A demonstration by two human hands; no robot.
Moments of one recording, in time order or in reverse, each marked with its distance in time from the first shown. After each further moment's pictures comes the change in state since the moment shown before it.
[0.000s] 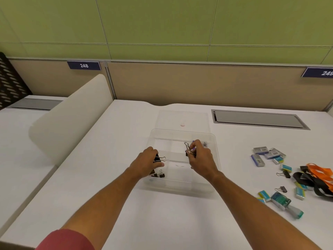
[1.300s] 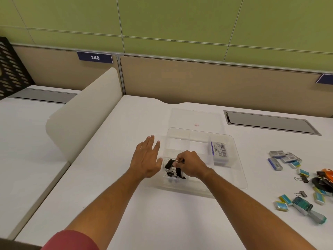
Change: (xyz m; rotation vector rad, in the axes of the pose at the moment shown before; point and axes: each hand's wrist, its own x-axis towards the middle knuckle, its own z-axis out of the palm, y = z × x) left_hand -0.015 -0.075 -0.013 0.297 0.208 0.063; right_hand 0.014 -0.058 0.090 -0.254 -0.383 0.048
